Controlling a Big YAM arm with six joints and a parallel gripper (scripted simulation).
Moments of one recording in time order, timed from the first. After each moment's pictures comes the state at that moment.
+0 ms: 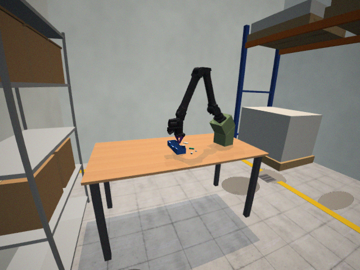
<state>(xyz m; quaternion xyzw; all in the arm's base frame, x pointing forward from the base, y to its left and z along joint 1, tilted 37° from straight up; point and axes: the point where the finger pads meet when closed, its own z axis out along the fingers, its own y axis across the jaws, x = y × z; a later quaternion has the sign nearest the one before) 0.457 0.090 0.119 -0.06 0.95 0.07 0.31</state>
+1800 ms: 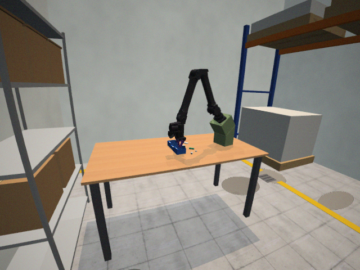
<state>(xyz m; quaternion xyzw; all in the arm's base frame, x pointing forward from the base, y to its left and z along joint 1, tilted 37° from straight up) 0.469 0.116 0.098 -0.05 0.95 0.07 0.31</state>
